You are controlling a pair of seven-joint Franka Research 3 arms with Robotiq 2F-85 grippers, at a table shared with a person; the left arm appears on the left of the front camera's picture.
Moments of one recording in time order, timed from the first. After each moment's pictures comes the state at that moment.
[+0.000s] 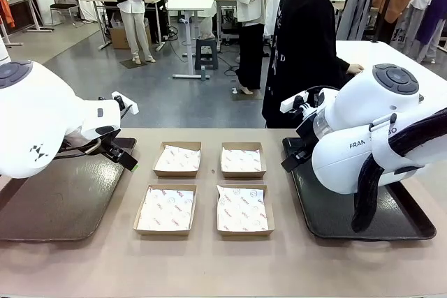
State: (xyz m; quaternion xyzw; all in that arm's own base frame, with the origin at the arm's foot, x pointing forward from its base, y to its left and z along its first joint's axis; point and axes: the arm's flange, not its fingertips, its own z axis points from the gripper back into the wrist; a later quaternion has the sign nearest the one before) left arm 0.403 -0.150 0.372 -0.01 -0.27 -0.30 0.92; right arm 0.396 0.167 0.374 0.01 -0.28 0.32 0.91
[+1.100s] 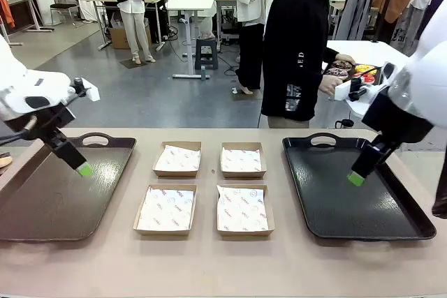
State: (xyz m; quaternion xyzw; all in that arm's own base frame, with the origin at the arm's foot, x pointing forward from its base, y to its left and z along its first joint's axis) left arm 0.337 -0.090 0.465 -0.06 -0.15 -0.37 0.91; right arm 0.289 0.090 0.493 0.01 -0.11 0.35 0.93
